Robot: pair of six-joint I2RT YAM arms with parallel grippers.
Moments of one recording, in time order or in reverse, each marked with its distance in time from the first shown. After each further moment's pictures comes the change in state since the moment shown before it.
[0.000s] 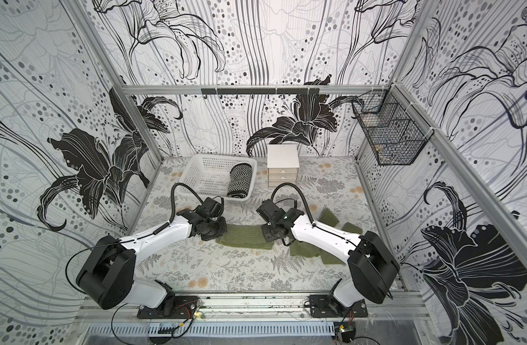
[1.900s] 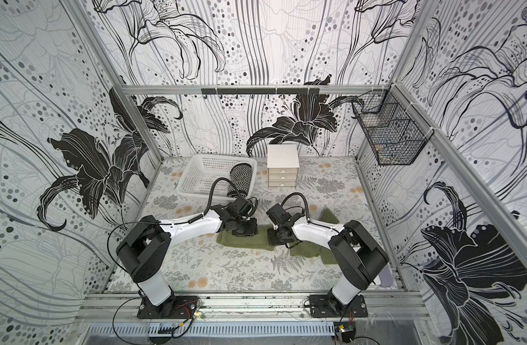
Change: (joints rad) left arm -0.218 0.320 0.238 0.140 0.194 0.124; right arm -0.131 0.116 -0.183 0.243 -0.215 0.091
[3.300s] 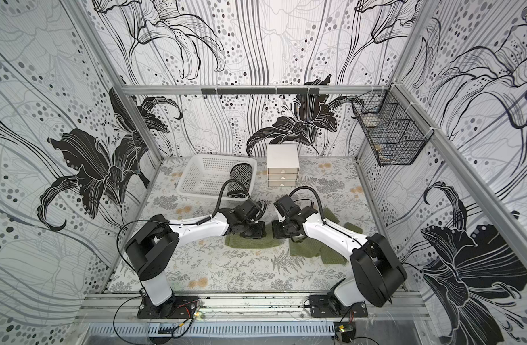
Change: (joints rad) left arm -0.060 0.051 0.023 0.074 0.010 0.016; right arm -0.055 -0.158 0.077 -0.163 -0.043 -0.028
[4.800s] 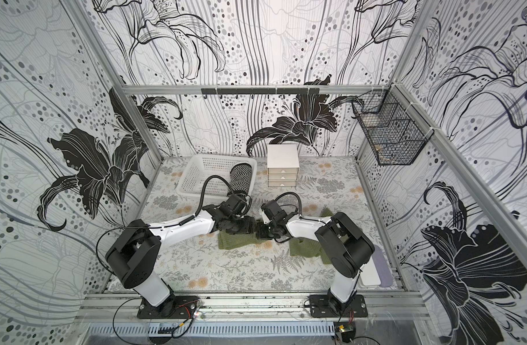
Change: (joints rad) left arm 0.104 -0.132 -0.076 -0.070 -0.065 0.030; right arm 0.060 0.294 -0.032 0.452 -0.190 0.135
